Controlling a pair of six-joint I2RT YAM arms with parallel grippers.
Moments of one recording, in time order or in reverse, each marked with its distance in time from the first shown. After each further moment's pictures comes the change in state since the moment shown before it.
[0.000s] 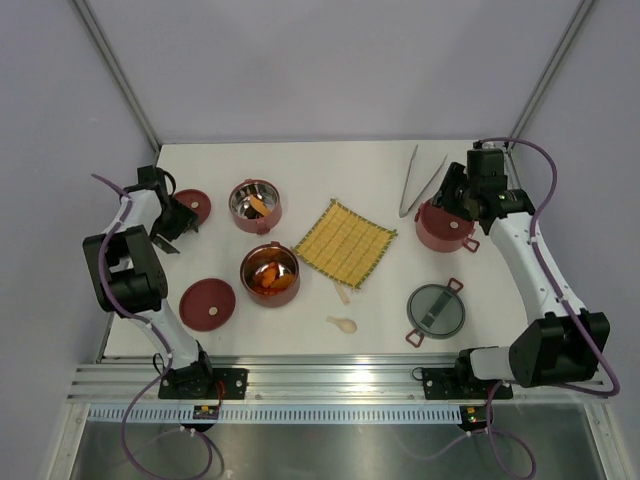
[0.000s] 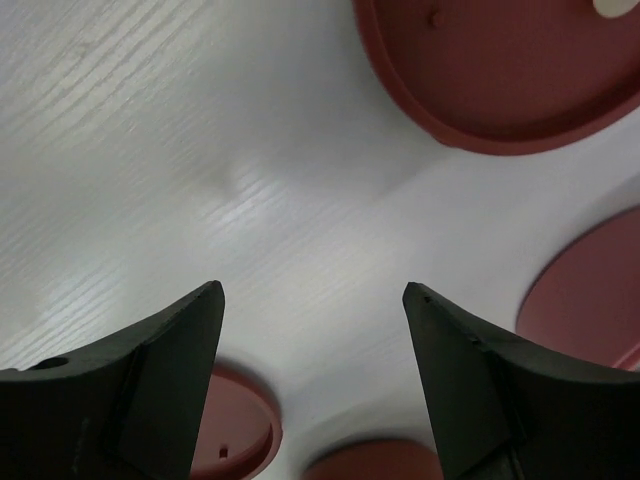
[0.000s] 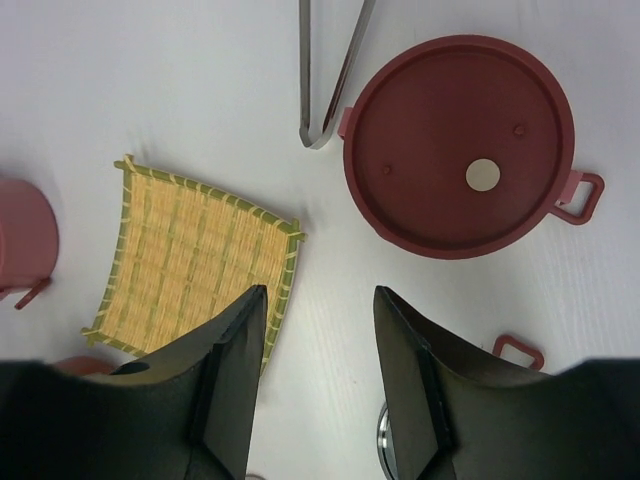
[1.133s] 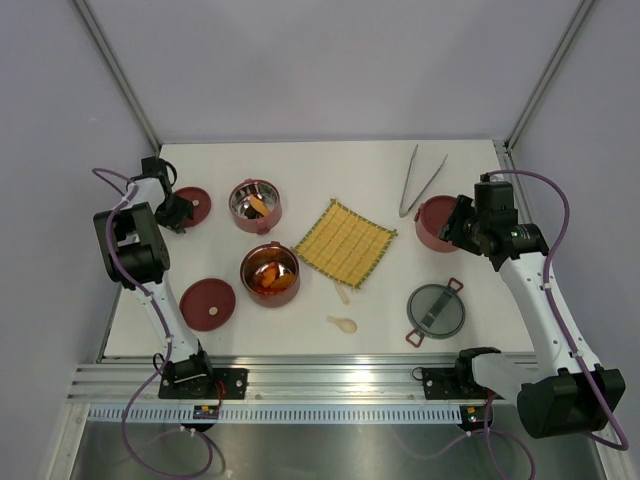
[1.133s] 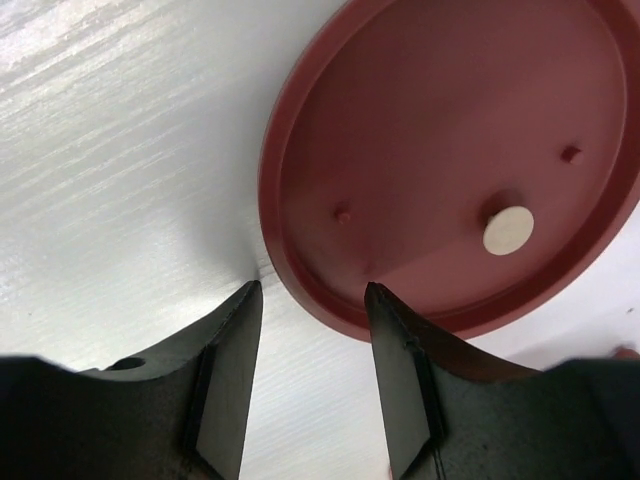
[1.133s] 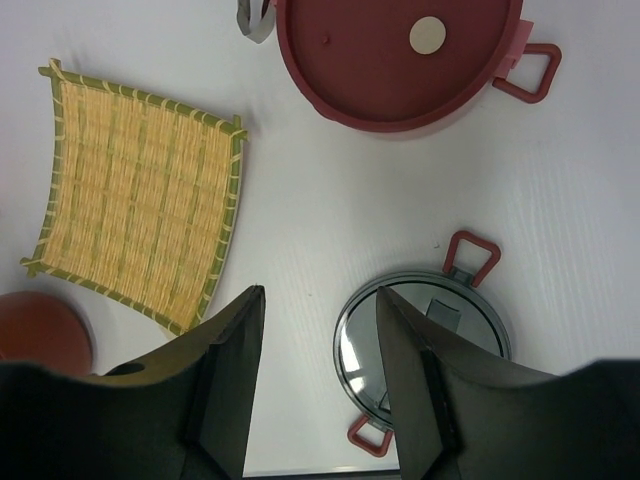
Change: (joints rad) left arm 0.017 0.286 0.222 0.114 -0.025 -0.211; right arm 0.005 -0.268 -0.186 -0.140 0.009 0.002
